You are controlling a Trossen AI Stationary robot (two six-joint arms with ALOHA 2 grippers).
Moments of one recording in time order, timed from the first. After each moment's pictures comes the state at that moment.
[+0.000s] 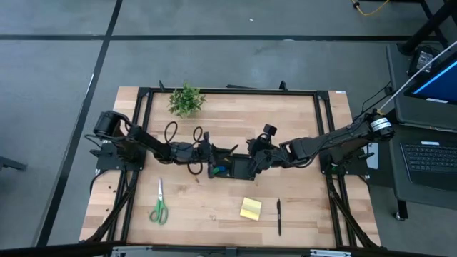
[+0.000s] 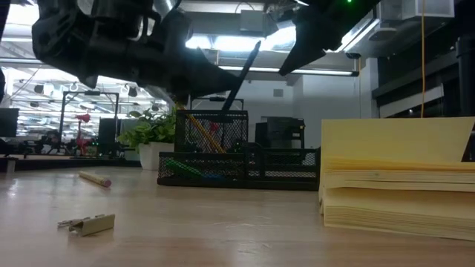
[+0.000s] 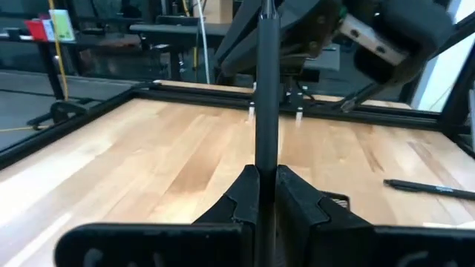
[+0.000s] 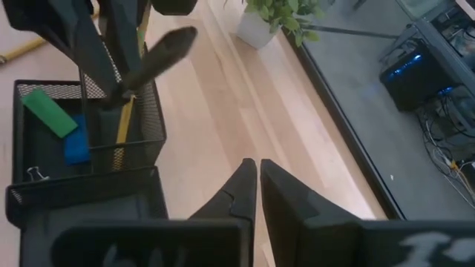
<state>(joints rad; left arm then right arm) -0.14 1.69 0.51 1.10 -0.34 -0.09 0.25 1.52 1.08 -0.41 0.76 0.17</state>
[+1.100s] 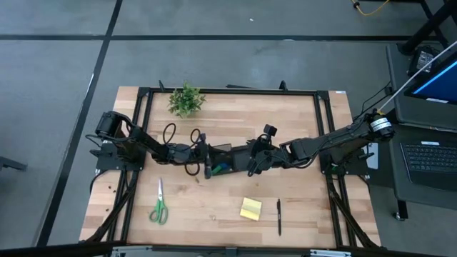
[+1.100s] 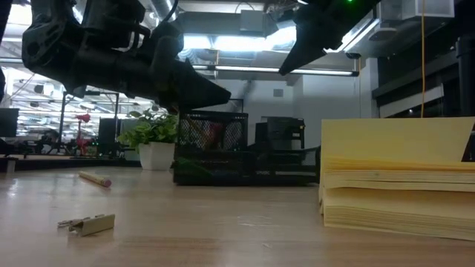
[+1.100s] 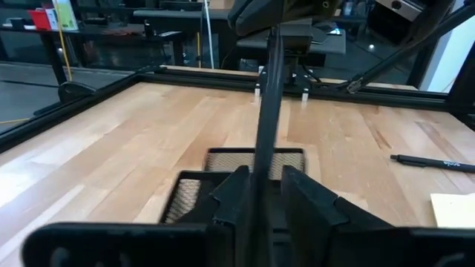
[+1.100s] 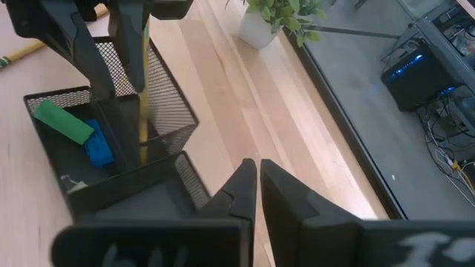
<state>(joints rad) -0.14 1.72 0.44 1.15 -0.36 -0.10 0.26 1.52 1.08 -0.41 0.76 0.18</state>
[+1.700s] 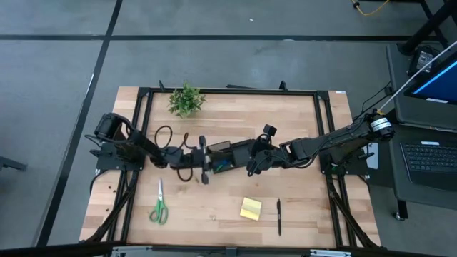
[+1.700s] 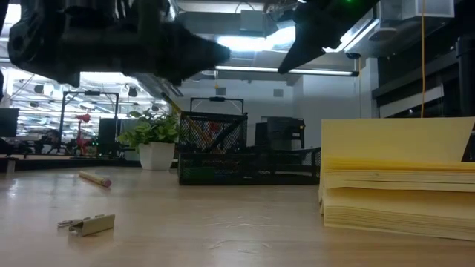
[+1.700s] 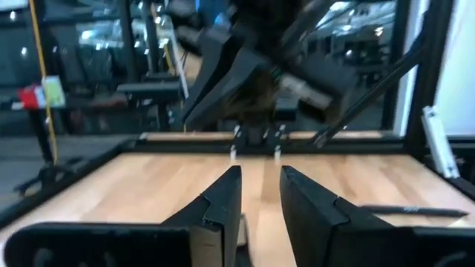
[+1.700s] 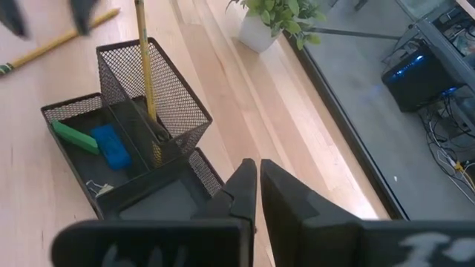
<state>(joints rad) -0.23 1.72 0.44 1.38 -0.38 0.07 0.26 1.52 1.08 -0.40 0.76 0.18</state>
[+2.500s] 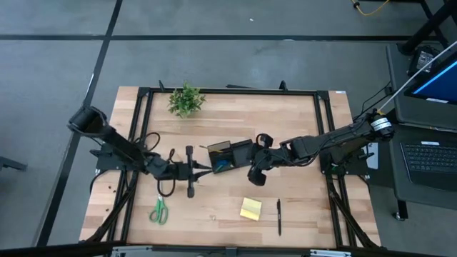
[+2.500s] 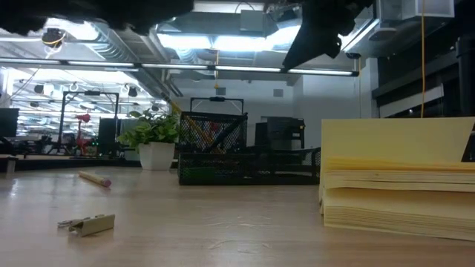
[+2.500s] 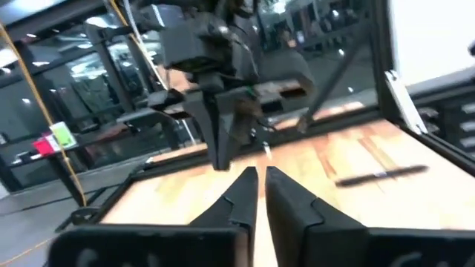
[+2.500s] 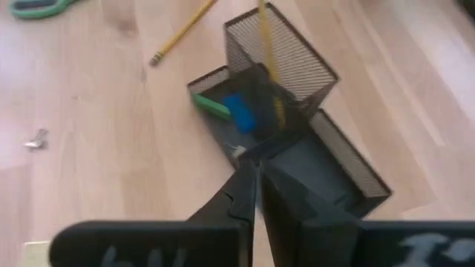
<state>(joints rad) -0.48 1.39 0.44 0.99 -0.60 0.31 0.26 1.52 1.15 -0.52 0.35 0.42</state>
